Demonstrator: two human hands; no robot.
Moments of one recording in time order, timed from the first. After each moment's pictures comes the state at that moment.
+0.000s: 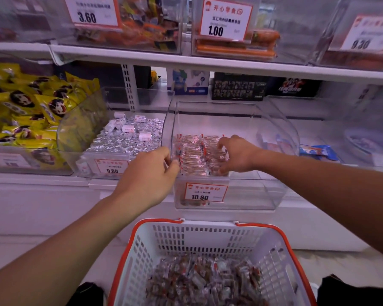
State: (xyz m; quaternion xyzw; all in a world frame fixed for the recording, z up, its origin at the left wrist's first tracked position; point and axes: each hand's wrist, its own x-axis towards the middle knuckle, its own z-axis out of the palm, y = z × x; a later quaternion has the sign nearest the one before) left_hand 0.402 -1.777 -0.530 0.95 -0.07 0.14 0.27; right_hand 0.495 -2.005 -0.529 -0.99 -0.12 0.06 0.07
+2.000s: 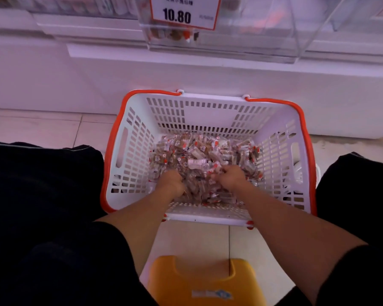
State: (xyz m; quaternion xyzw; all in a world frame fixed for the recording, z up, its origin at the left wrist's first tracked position) left_hand 0.270 -1.828 -0.883 0.88 0.18 -0.35 0.26; right_hand 0.283 -2.022 -0.890 -0.83 0.23 0.32 0.39
